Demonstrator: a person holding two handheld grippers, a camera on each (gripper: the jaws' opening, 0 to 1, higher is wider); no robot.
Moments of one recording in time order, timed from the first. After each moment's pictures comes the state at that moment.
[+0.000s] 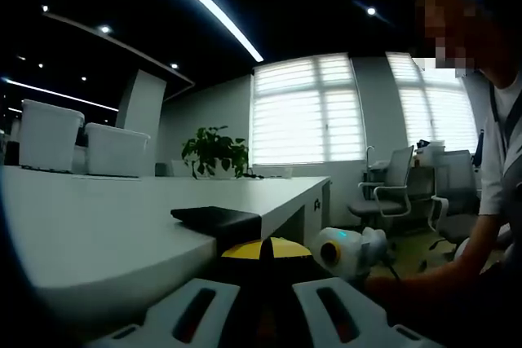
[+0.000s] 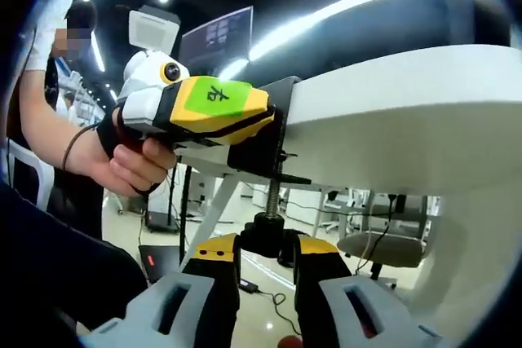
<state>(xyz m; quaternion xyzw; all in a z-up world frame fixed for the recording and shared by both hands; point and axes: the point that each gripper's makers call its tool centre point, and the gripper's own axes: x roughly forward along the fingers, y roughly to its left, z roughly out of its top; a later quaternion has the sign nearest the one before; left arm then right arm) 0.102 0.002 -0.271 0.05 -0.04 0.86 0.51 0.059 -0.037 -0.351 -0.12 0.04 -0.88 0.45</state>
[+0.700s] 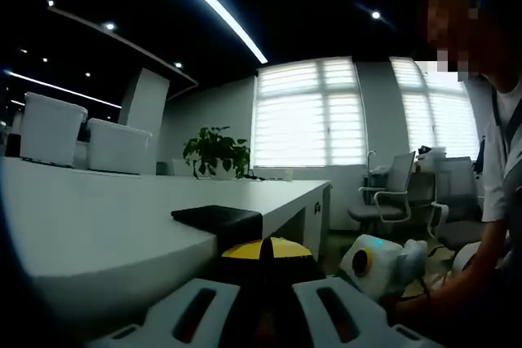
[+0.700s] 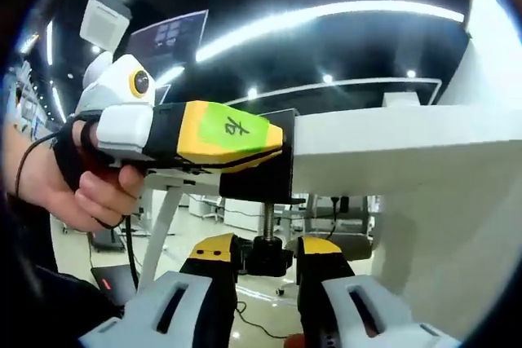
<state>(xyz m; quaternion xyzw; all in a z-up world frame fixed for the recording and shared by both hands) 0.088 -0.012 -0.270 0.05 -0.06 0.86 0.51 0.060 -0.023 -0.337 -0.12 0.00 -0.95 0.27</state>
